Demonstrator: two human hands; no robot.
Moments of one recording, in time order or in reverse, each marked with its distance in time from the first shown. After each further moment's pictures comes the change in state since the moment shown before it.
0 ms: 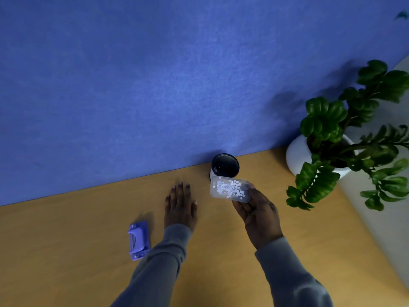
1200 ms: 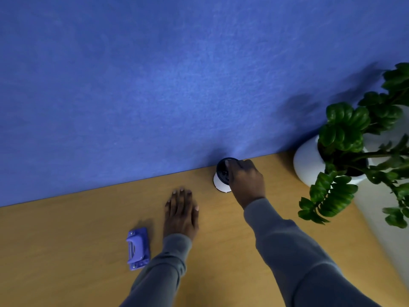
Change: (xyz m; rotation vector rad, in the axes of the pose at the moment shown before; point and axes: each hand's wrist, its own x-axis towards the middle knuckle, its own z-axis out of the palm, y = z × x) left_hand 0.006 -0.015 0.024 0.014 0.047 0.056; right_hand 0.100 0.000 0.053 -1.828 0.018 -1.226
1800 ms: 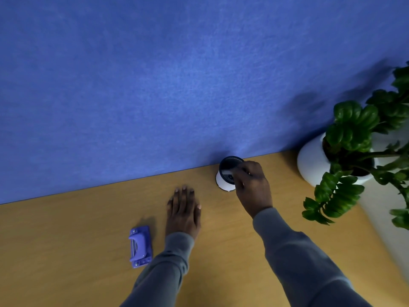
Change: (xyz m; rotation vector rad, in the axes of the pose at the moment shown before) left_hand -0.001 -0.004 0.006 -0.018 0.016 0.008; right_hand -0.023 0.013 -0.003 0.261 0.000 -0.027
